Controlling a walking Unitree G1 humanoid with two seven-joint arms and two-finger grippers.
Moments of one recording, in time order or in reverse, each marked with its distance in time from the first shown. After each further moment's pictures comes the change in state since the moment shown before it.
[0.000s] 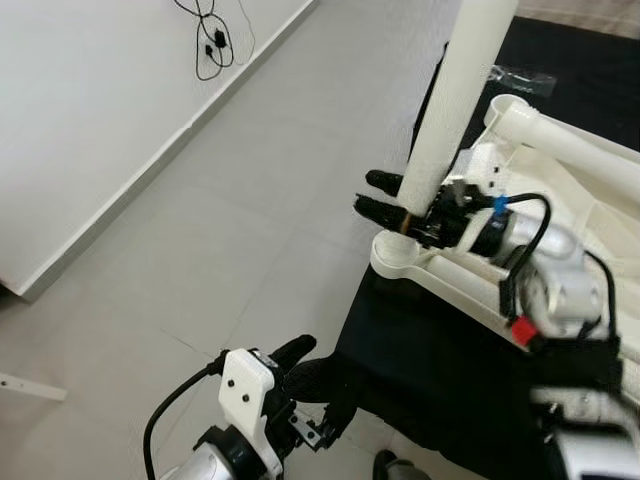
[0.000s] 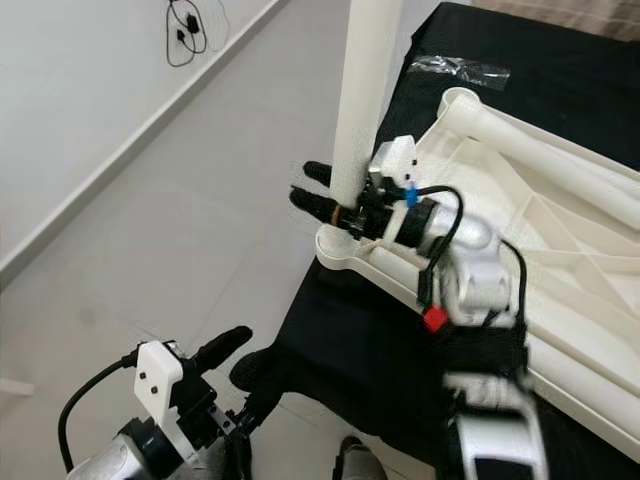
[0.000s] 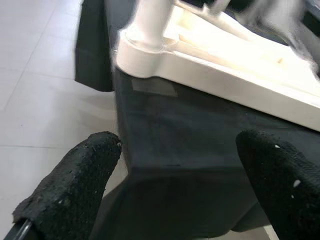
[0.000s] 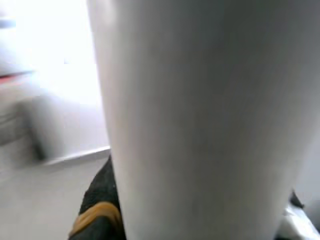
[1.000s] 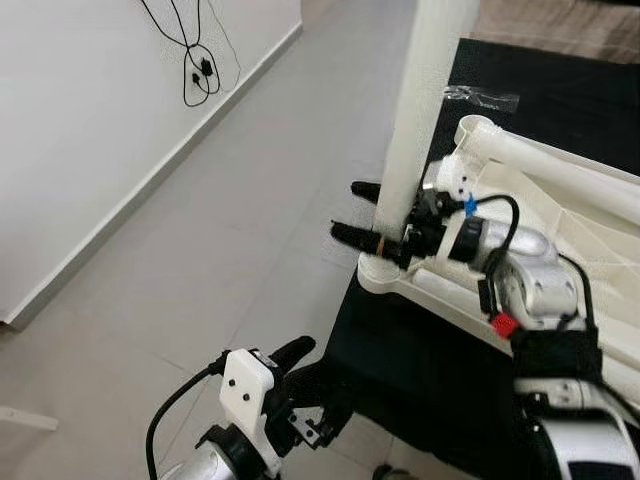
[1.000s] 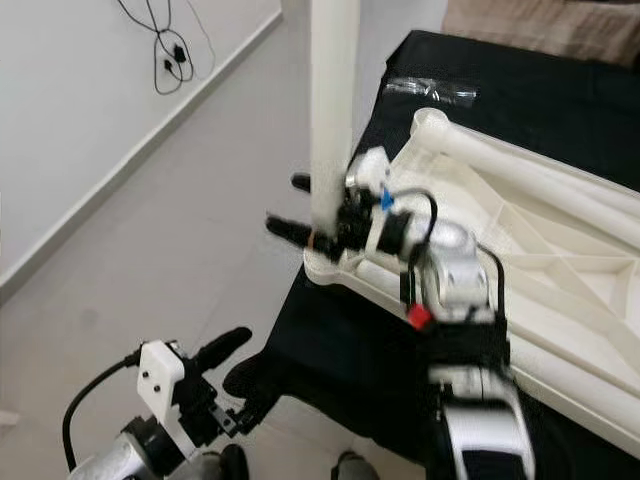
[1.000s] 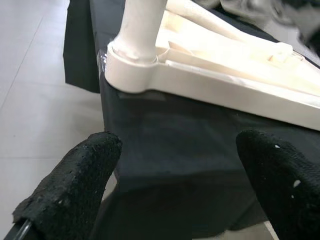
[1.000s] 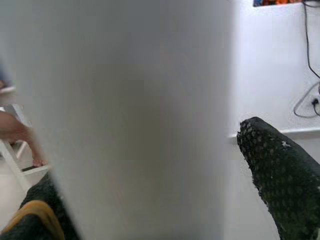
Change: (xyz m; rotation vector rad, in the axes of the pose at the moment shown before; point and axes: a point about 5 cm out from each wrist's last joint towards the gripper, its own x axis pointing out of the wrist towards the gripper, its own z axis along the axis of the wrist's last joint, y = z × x) left arm 0.002 0.003 -0.005 -0.002 -0.001 0.004; right arm 0.037 -0.018 0.015 0.048 0.021 0.566
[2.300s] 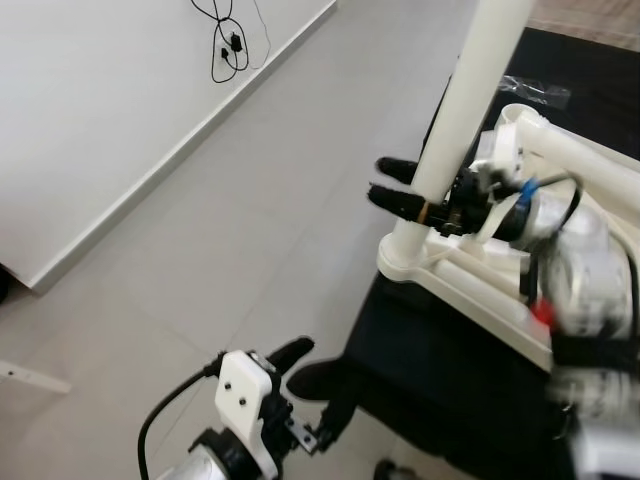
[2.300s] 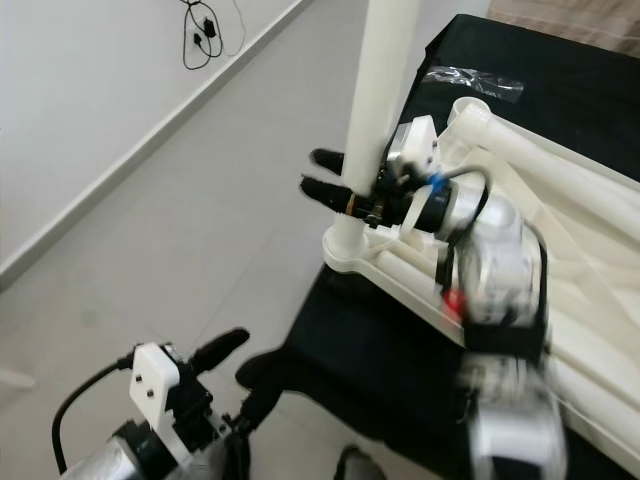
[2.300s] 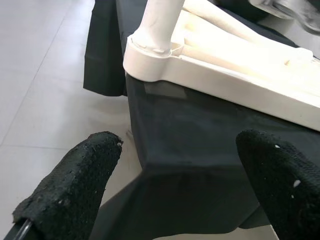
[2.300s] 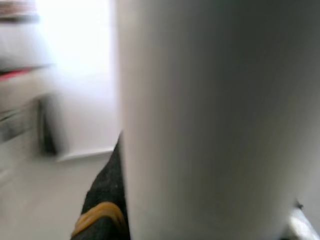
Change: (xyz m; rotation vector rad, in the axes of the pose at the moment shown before) left arm -0.004 0.000 0.004 0.021 0.018 -0.004; right arm -0.032 0.034 -0.012 -0.039 -0.007 -0.516
